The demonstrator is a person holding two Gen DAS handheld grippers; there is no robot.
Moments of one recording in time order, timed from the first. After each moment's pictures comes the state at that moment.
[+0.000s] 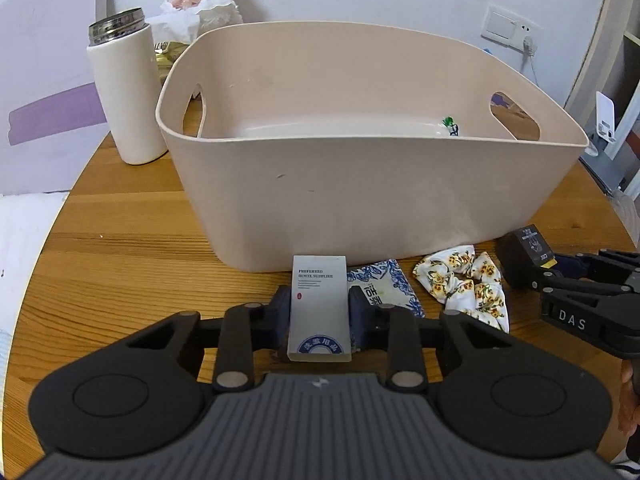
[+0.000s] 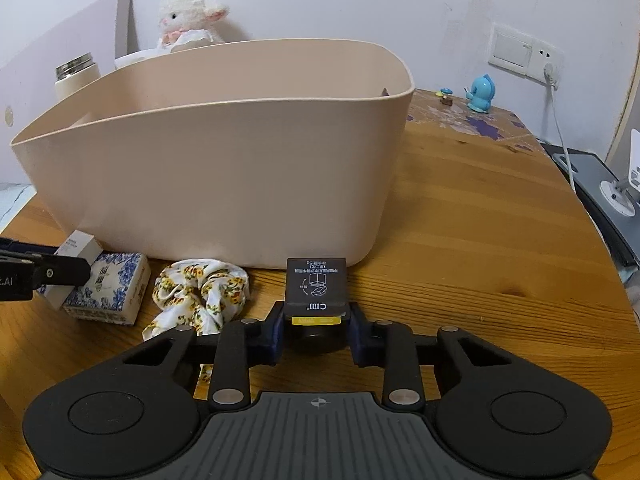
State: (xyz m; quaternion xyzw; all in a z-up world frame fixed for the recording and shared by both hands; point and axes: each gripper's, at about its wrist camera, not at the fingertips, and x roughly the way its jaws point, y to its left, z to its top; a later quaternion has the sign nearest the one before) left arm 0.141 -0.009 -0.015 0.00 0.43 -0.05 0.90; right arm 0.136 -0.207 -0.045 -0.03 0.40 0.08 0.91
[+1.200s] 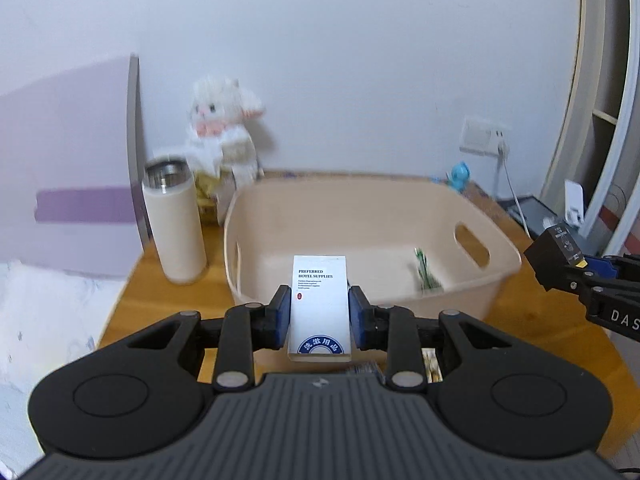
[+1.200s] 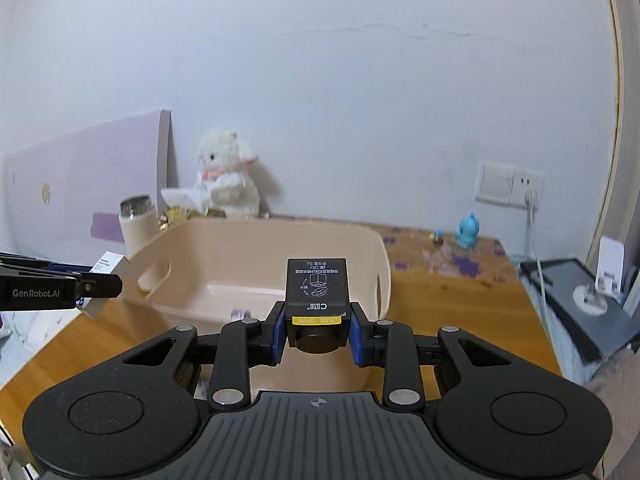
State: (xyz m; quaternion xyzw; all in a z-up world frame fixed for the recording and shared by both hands) left arm 0.098 0.005 0.085 -0.01 0.28 -0.05 0.96; right arm 0.092 -0.218 0.088 -0.01 0.23 0.10 0.97
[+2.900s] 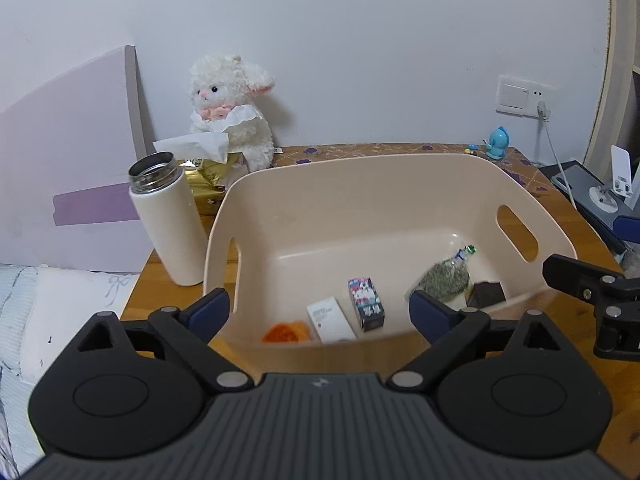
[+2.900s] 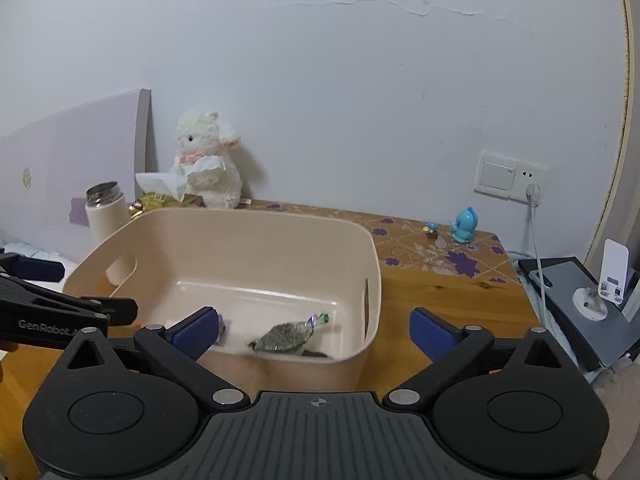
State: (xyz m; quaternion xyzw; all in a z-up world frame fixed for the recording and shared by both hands) left arm 0.151 -0.026 0.069 0.04 0.33 0.01 0.94; right arm 0.130 -0.214 0.064 -0.04 0.27 0.09 0.96
